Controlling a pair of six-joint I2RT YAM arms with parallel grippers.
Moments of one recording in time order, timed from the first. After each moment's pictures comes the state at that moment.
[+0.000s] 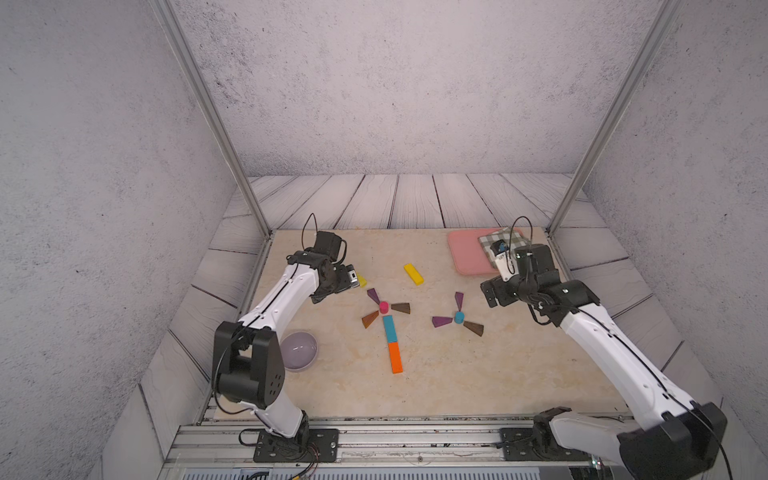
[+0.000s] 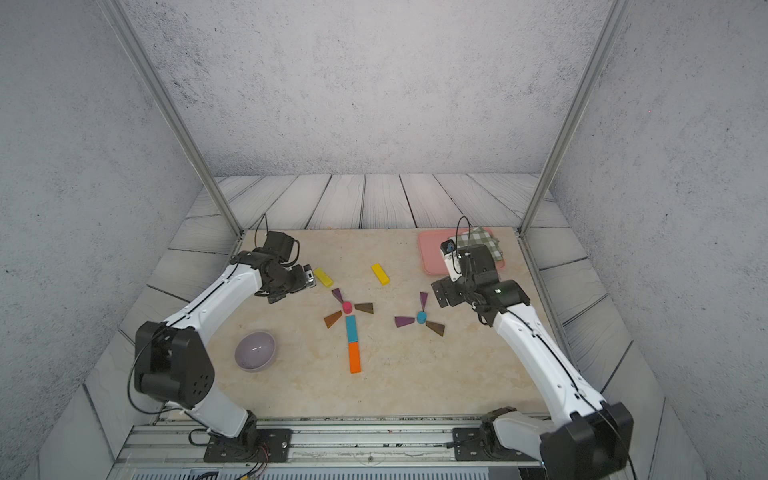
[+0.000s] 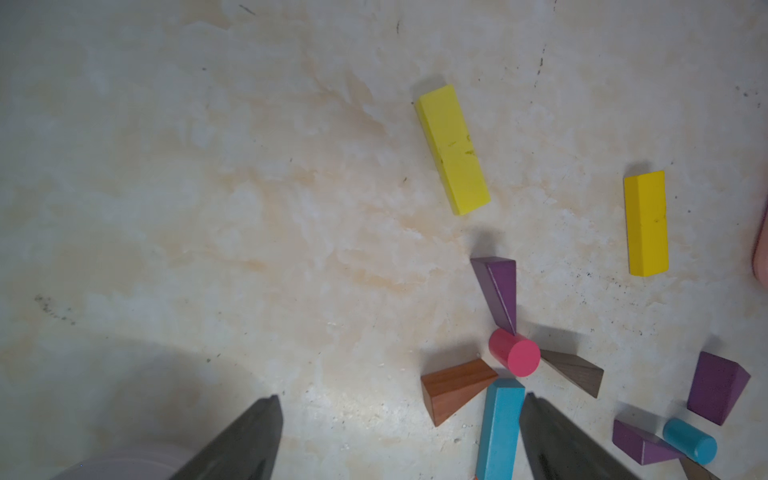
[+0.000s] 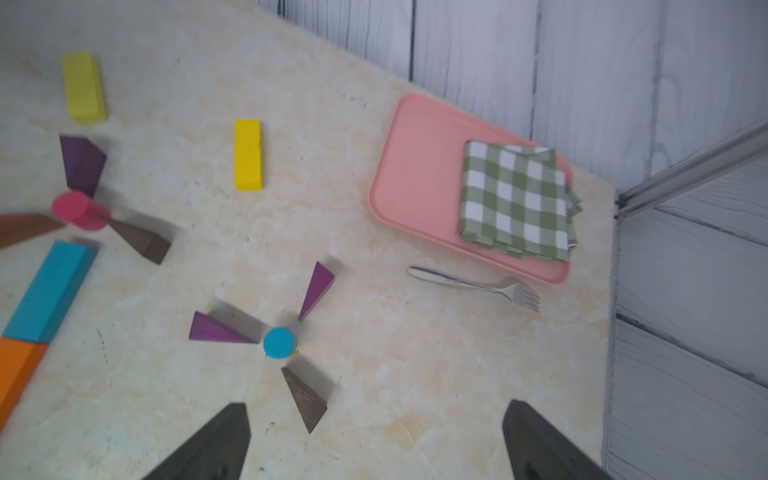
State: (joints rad) left arm -0.27 1.71 1.42 -0.86 -0.02 -0.59; right arm 0.33 1.15 1.12 -0.70 0.11 -0.14
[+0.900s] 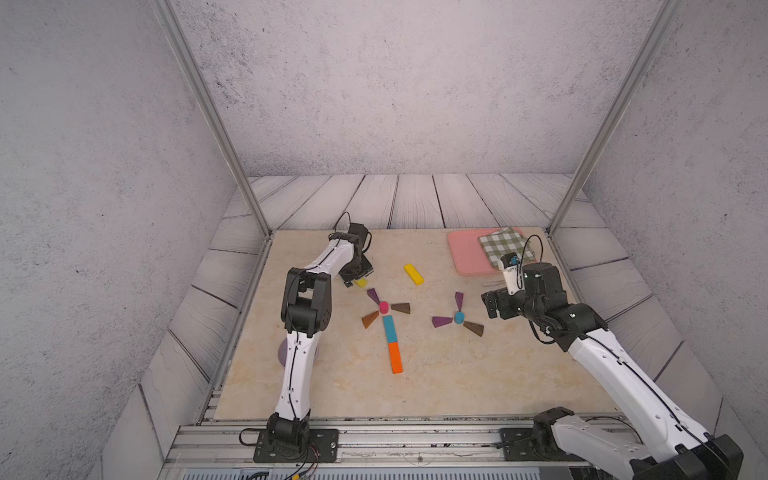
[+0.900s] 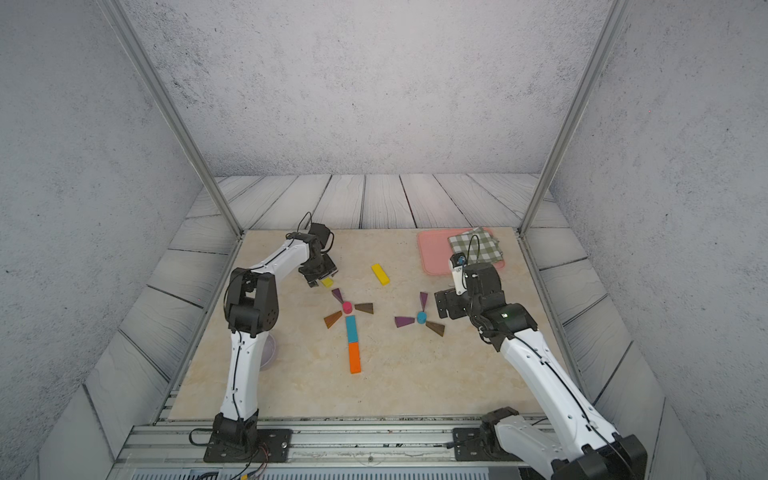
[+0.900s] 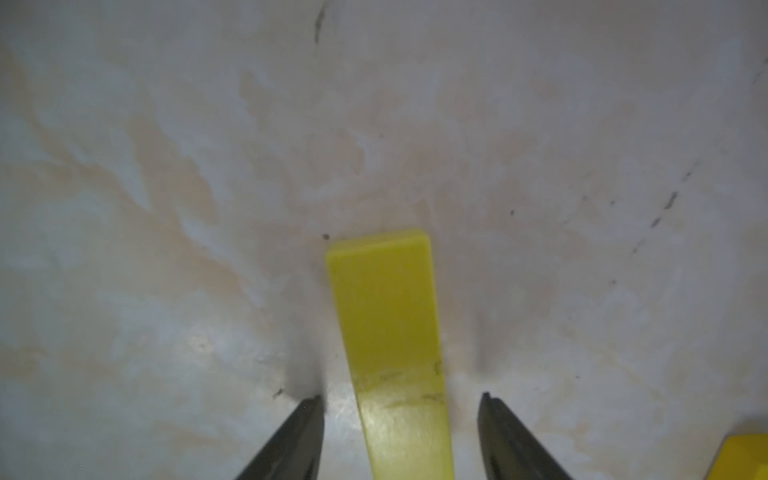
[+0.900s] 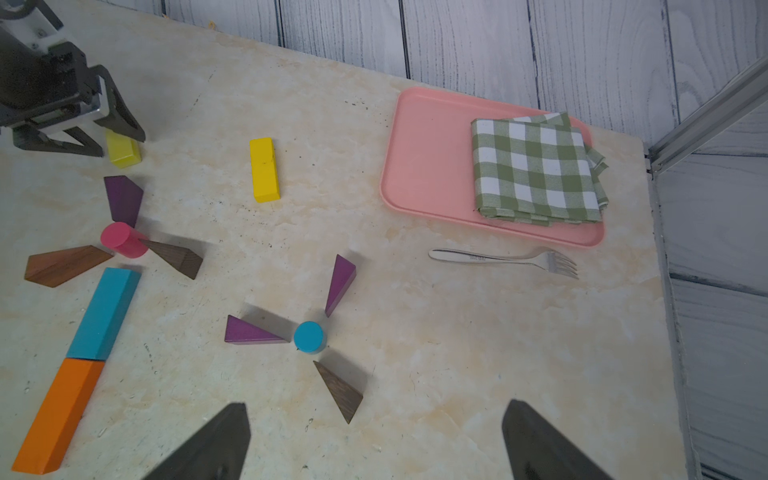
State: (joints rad) left arm -0.28 2.39 2.01 -0.96 -0.03 -0.84; right arm 0.33 1.04 0.97 -0.64 0.05 -0.02
